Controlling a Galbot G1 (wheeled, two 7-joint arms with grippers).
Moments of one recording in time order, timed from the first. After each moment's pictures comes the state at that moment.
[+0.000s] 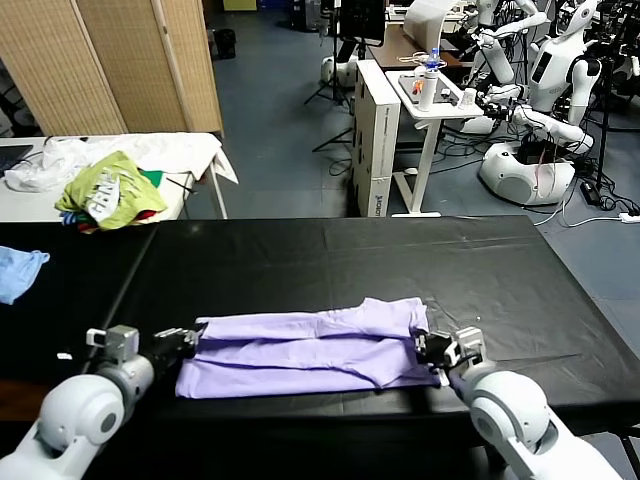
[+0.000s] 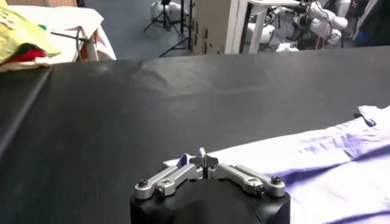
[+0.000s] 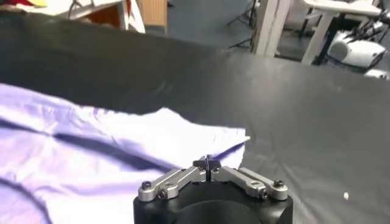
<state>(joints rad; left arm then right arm) 1.41 -0.87 -0.60 -2.06 -0.76 0.66 -0.05 -1.21 0.92 0.27 2.06 0.65 -0.74 0.24</state>
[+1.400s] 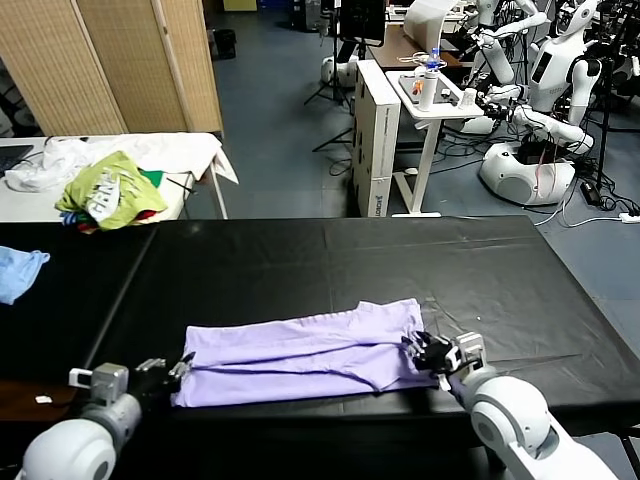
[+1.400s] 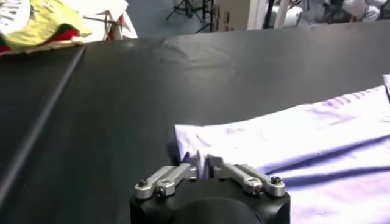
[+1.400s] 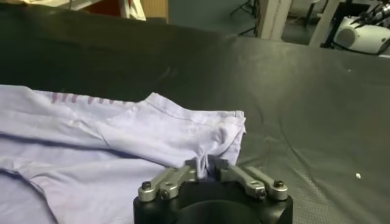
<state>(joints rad) 1.60 -0.96 -0.70 -2.18 -0.58 0.69 -0.10 -1.23 0.91 0.32 2.12 0.72 -0.74 0.23</state>
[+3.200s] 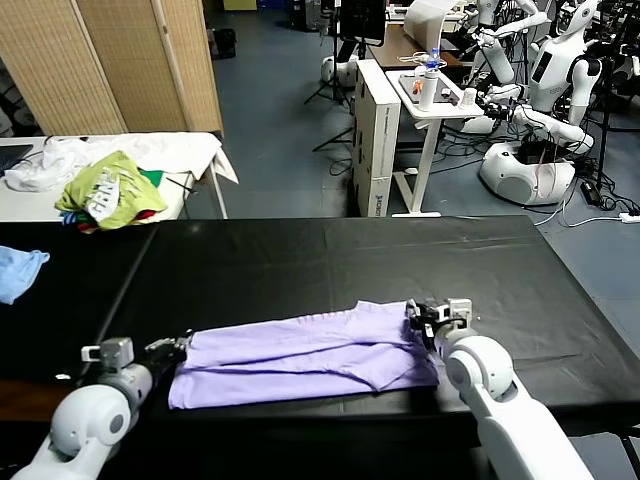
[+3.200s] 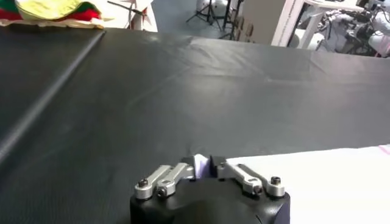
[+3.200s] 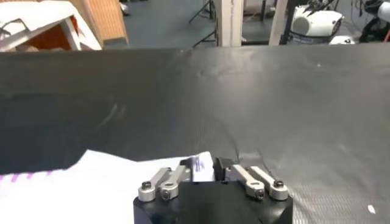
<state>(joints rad) 1.36 -0.98 -0.58 -1.94 -0.76 0.63 -0.13 -1.04 1.14 0.29 1.83 0.64 -0.66 0.35</state>
